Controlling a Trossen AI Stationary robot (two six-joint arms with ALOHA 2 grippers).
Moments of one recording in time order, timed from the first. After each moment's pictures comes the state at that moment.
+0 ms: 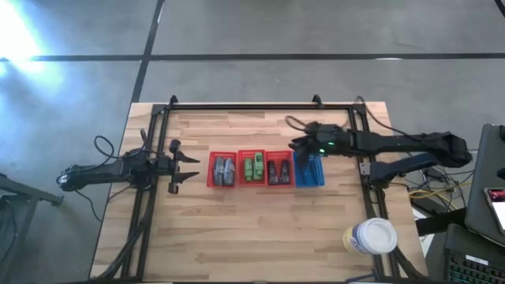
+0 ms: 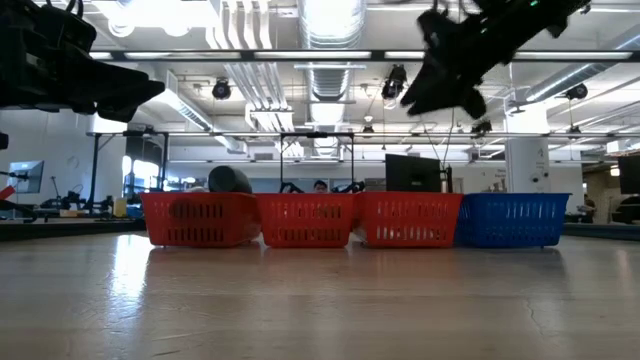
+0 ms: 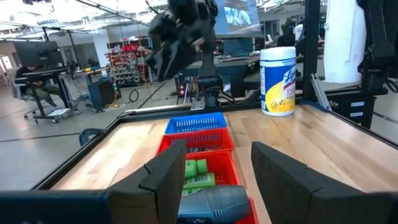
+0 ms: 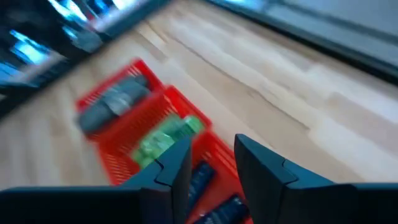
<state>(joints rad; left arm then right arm) 0.07 0.02 0.01 0.03 0.07 0.12 -0.15 1.14 0.76 -0.21 0.21 0.54</state>
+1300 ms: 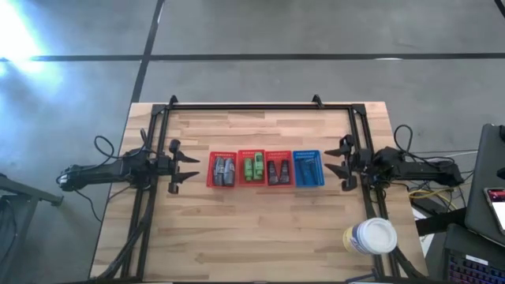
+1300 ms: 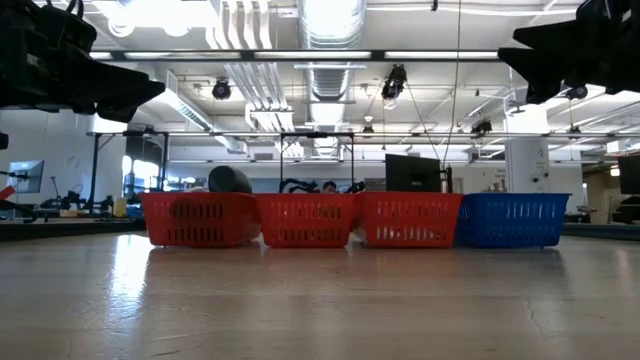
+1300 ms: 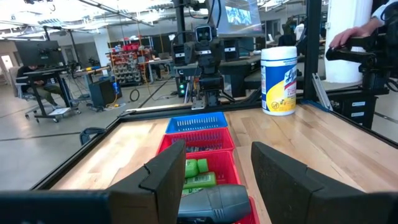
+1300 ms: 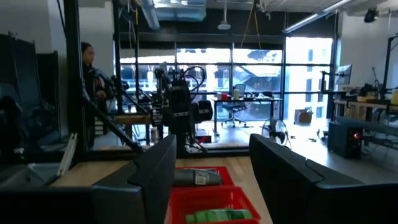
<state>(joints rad) 0.07 0.03 0.01 0.02 0.06 0.12 -0.01 0.04 0.01 0.28 0.05 0.02</state>
